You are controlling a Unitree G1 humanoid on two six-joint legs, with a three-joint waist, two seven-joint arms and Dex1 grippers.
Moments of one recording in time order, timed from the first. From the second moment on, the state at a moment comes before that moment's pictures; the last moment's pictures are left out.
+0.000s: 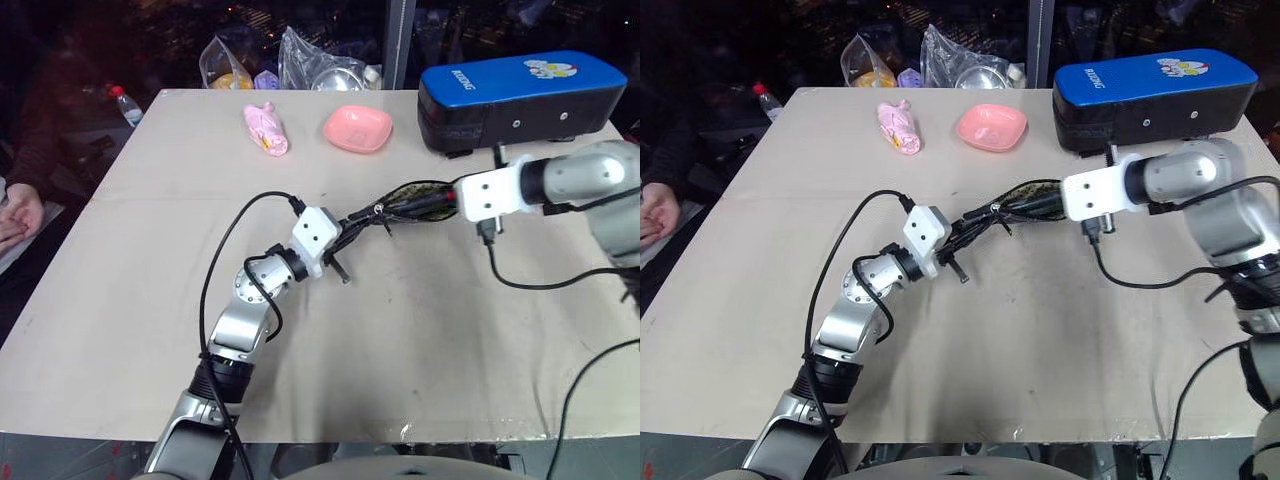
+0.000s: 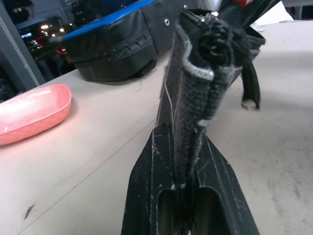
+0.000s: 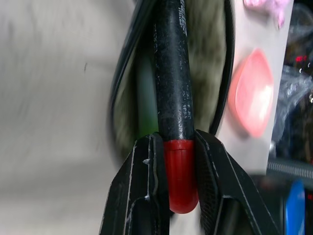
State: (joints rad) left arm -0.35 0.30 -0.16 -0.03 -0.11 0.01 -0.63; right arm -0.89 -0.81 0.36 0.02 -0.20 -0.02 1.17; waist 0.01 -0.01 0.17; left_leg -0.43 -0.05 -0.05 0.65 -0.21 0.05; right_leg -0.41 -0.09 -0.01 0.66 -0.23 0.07
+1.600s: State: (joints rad) left arm -0.34 0.29 -0.17 -0.03 -0.10 0.01 -0.63; right arm -0.66 -0.23 -0.10 -0.39 0.56 1.39 0.54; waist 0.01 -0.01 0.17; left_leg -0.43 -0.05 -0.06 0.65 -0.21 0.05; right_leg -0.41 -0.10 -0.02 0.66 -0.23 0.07
